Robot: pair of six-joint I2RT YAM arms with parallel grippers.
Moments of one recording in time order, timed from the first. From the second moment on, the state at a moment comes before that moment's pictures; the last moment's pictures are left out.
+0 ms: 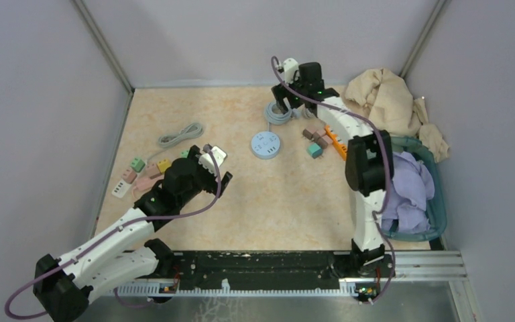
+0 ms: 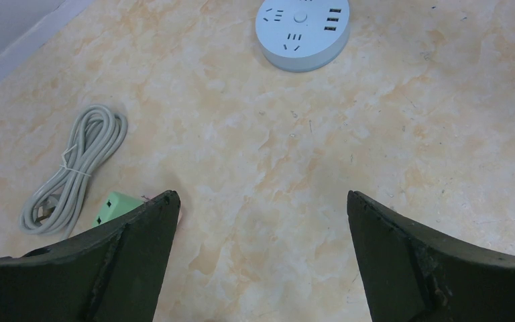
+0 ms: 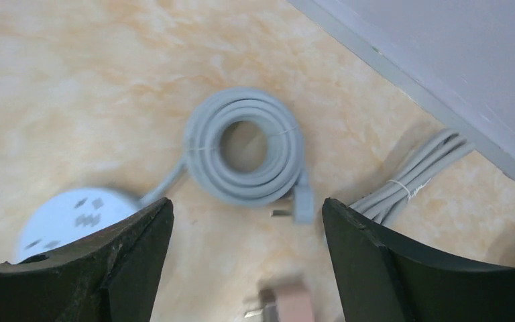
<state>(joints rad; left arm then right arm) -0.72 0.86 0.60 -0.11 -0.18 0.21 0.34 2.16 1.86 -0.29 -0.16 -0.28</state>
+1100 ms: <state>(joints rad) -0.15 1.38 1.02 -0.26 0.22 0.14 0.26 1.15 0.78 -0.04 -1.03 -0.30</state>
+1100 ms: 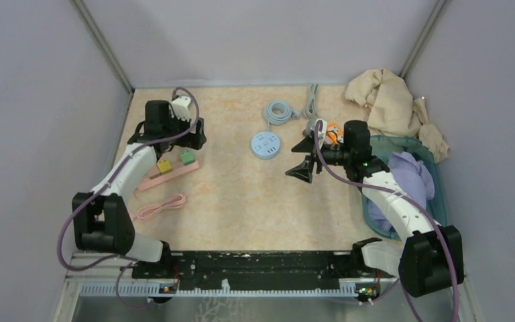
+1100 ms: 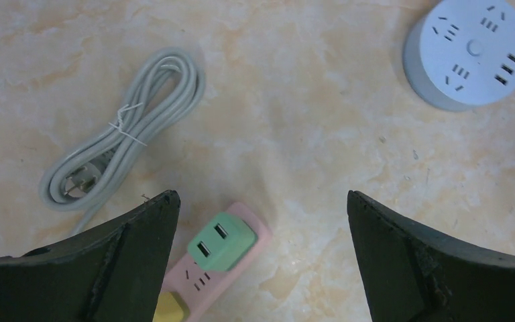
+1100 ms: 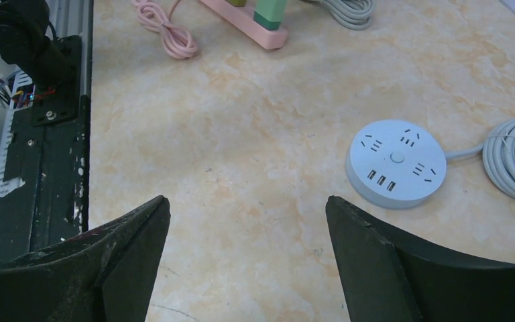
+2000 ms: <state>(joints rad) 0.00 1.62 1.08 -0.38 0.37 0.11 0.26 1.15 0.78 -0.05 -1.04 -0.31</state>
